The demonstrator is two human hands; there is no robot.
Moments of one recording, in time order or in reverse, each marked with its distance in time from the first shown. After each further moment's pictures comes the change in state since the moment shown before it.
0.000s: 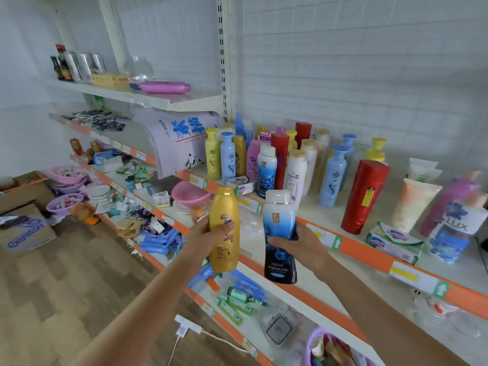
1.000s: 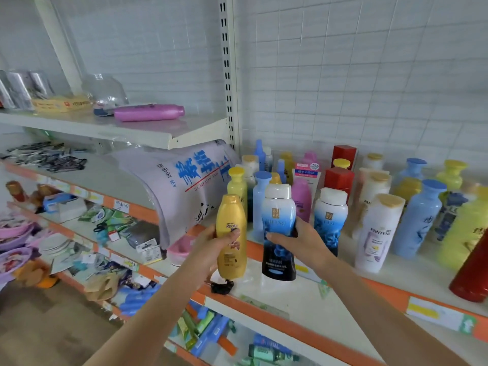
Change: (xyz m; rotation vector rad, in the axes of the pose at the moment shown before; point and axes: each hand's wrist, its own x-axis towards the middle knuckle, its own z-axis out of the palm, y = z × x) left_hand 0.268 0.026 -0.113 -0.003 -0.228 -0.031; right_hand 0.236 -0.077 0.111 0.004 0.216 -0.007
